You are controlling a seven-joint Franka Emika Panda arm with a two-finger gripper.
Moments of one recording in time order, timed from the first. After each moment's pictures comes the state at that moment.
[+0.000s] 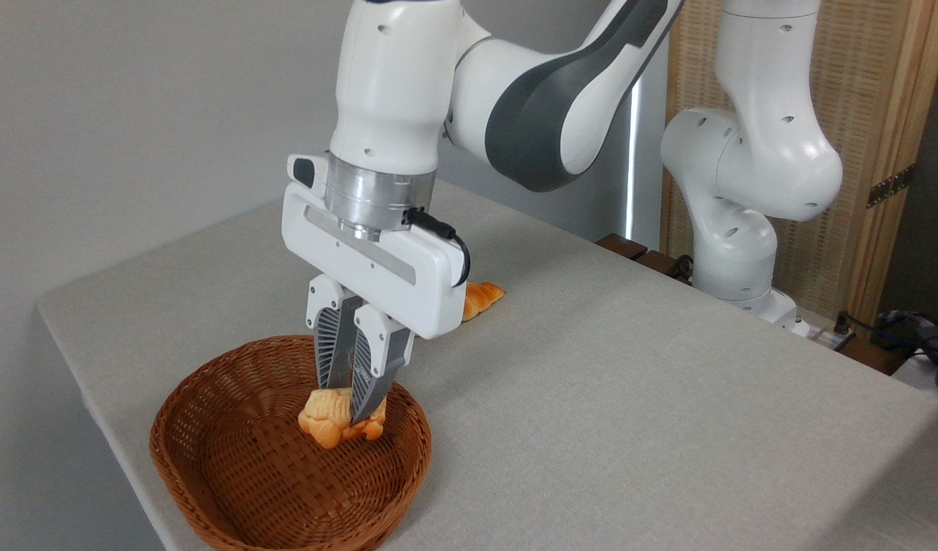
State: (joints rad) arm -0.10 -0.06 0.11 -2.08 -0.14 2.35 0.70
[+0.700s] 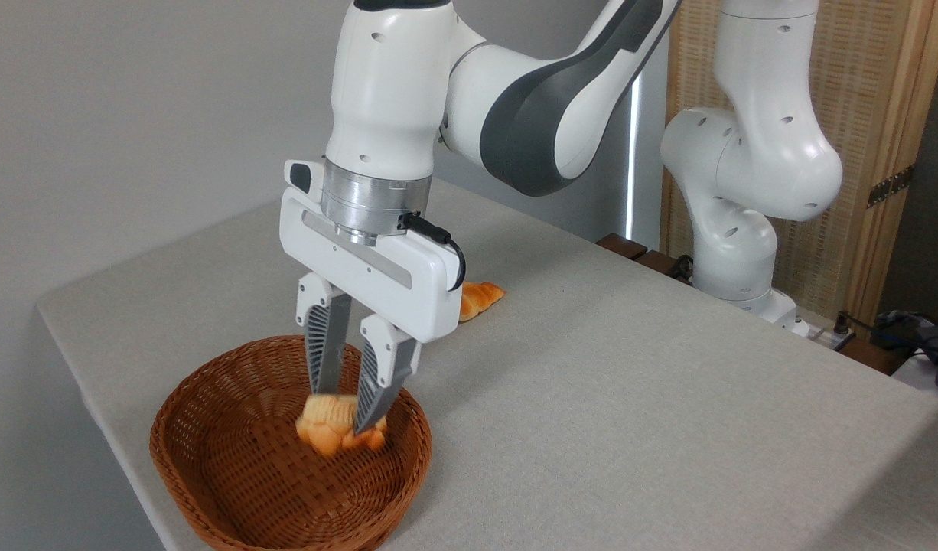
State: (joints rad) arm -0.10 -0.05 0.11 -2.07 -0.14 2.35 0.70
